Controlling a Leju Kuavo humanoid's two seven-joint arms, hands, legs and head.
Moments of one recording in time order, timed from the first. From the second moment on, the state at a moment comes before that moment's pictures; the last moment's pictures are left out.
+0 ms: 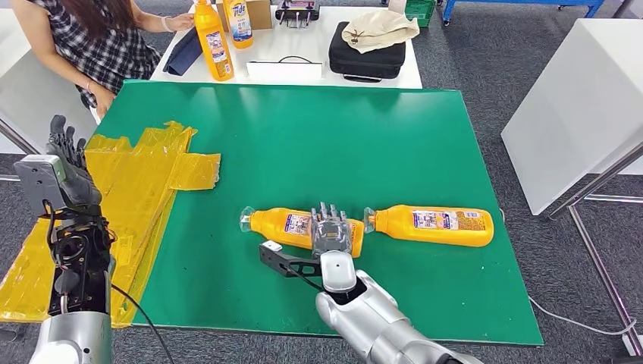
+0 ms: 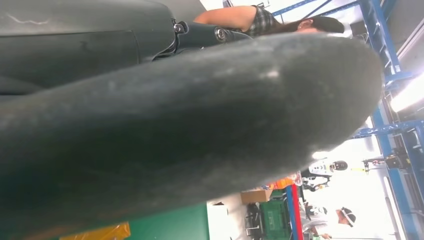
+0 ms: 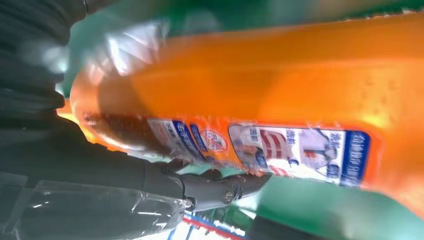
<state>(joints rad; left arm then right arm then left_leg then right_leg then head) -0.41 0.00 0.48 -1.02 -0.26 -0.06 -0.50 -0.58 0.35 0.80 -0.43 1.30 -0.08 0.51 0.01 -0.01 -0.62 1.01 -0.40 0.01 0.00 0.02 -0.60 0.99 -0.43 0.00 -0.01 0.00</state>
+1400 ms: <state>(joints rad) -0.47 0.05 0.34 -0.84 0.04 -0.32 -0.44 -0.47 0.32 0.45 -0.67 1.12 -0.52 0.14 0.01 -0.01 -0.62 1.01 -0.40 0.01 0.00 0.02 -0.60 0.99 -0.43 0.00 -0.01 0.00</state>
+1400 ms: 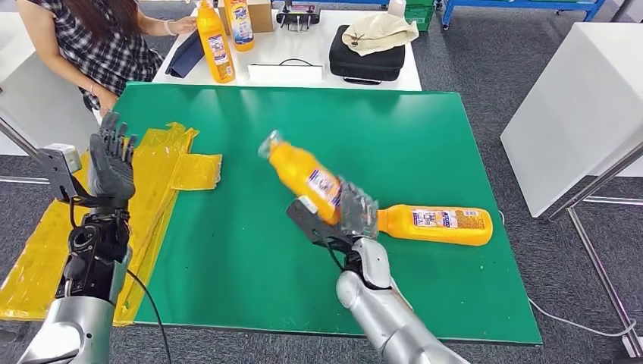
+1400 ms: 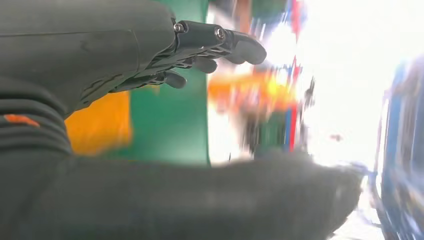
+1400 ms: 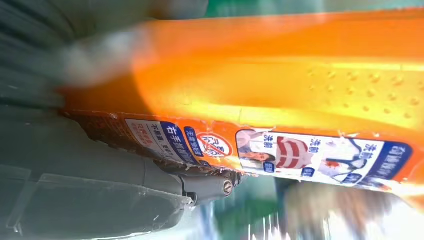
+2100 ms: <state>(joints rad) -0.40 -0.12 -0.03 -0.98 0.20 -0.37 -0.39 -0.27 0.34 0.39 -1.25 1.18 -0.51 0.13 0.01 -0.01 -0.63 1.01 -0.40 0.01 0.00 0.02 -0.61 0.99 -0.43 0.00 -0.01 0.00</state>
